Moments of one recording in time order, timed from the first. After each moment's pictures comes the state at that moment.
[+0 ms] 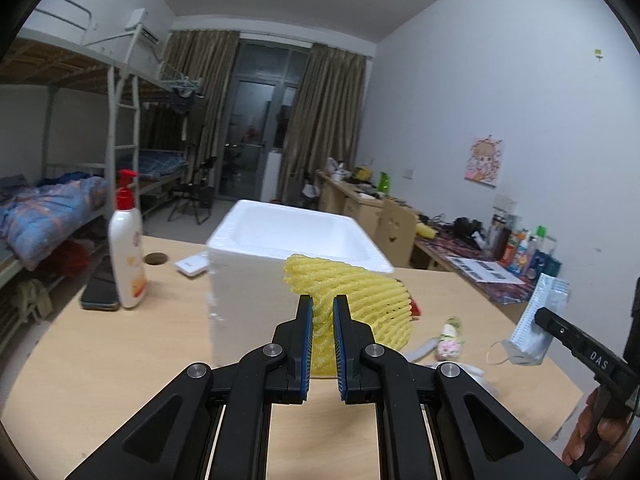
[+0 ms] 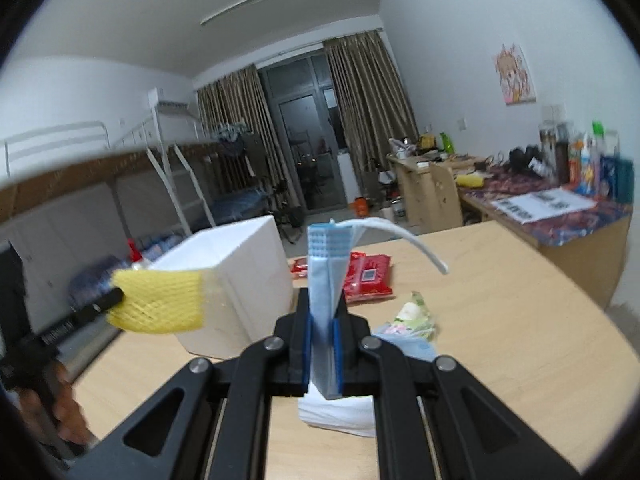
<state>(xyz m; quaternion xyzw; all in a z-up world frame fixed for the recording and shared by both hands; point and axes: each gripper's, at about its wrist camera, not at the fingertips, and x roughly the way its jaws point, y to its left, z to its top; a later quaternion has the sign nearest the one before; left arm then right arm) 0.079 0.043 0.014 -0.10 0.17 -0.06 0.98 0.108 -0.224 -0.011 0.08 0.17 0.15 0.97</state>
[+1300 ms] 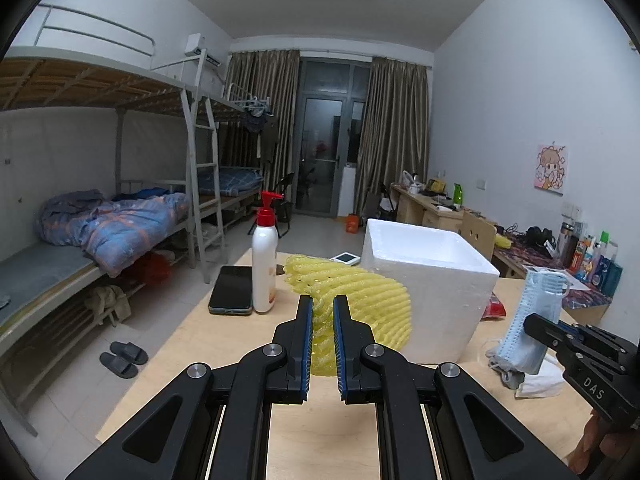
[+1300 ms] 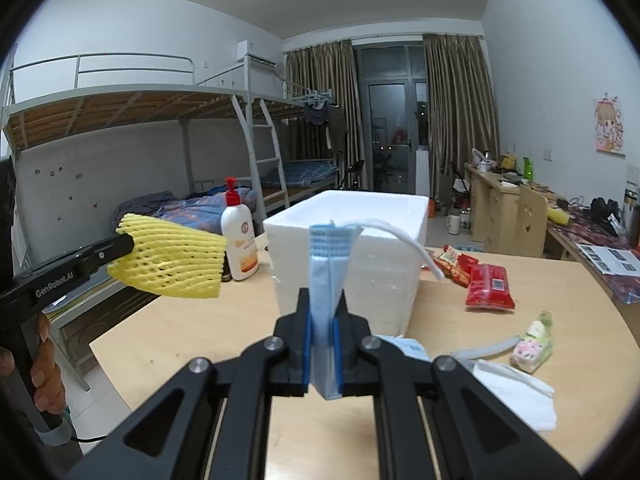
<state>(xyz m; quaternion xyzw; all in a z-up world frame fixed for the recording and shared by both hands) 0.015 0.125 0.026 -0.07 0.15 0.09 0.98 0.097 -0.094 -0.014 -0.02 0.18 0.28 0.94</state>
